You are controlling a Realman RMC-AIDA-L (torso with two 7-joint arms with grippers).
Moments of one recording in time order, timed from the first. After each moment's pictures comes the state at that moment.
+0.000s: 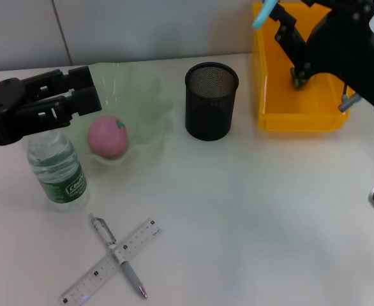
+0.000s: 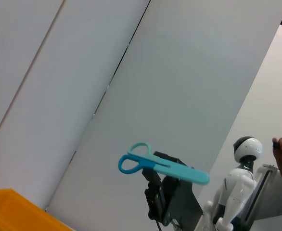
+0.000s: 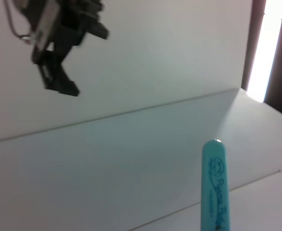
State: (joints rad) left arm -0.41 -2.04 0.82 1.00 1.53 1.87 -1.91; right arm 0.48 2.08 -0.92 -0.44 -1.06 -1.70 -0.48
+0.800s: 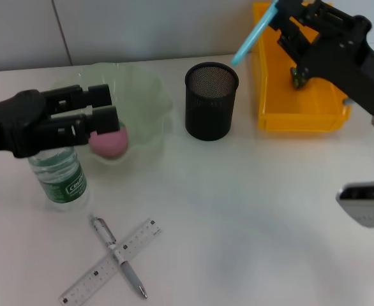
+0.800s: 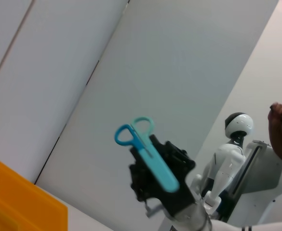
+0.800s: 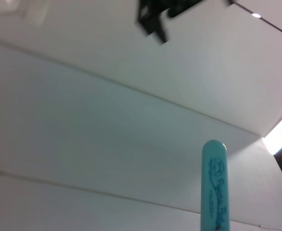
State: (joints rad) left arm -0.44 -2.05 0.82 1.03 1.61 1.90 -1.94; right arm 0.49 2.09 -0.91 -0.37 -1.05 -1.70 -1.09
